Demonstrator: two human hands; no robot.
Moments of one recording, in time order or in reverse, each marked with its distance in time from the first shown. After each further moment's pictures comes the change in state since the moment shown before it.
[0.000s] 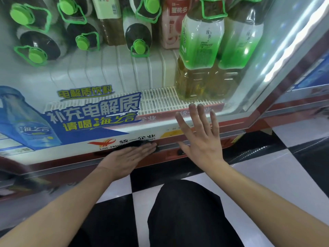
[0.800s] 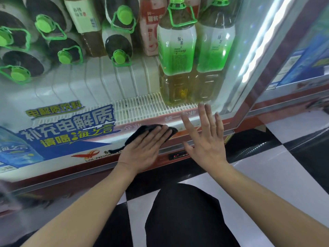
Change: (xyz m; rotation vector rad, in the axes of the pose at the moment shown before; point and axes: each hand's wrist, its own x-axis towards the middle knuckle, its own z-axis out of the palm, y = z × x) left_hand 0.109 0.011 -0.049 0.072 0.288 -0.295; right_hand -0.017 0.047 0.001 0.025 -0.006 0.133
